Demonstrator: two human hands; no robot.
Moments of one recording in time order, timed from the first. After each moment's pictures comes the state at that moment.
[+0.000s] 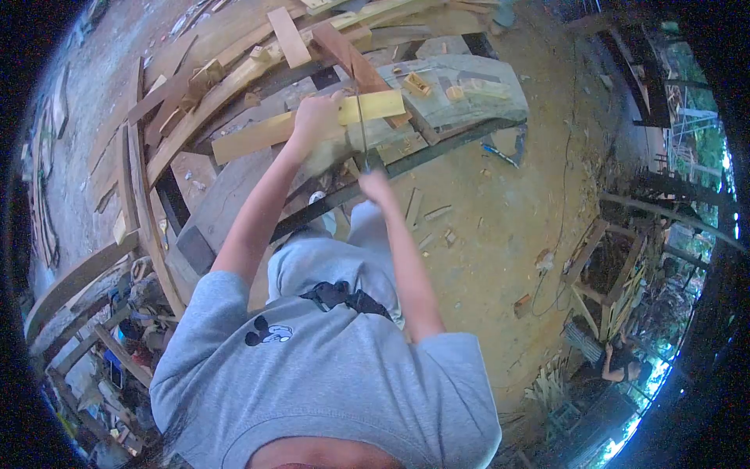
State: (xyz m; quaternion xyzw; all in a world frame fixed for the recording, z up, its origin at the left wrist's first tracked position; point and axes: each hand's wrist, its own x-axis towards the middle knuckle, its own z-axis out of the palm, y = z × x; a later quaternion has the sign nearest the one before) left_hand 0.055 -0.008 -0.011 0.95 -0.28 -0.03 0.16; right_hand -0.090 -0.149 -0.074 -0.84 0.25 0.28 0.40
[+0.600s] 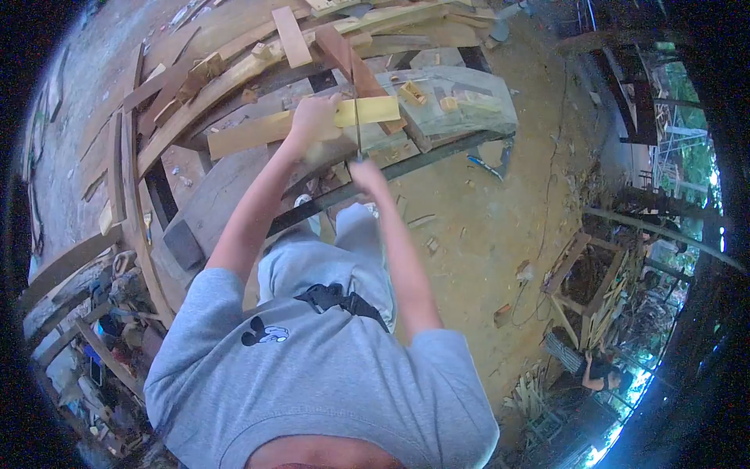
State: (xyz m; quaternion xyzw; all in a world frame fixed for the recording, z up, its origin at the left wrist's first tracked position) left_hand 0.052 -0.004 -0.007 0.94 -0.28 -0.01 0.19; right_hand -0.062 -0.155 -0.070 -0.79 0.25 0.32 0.45
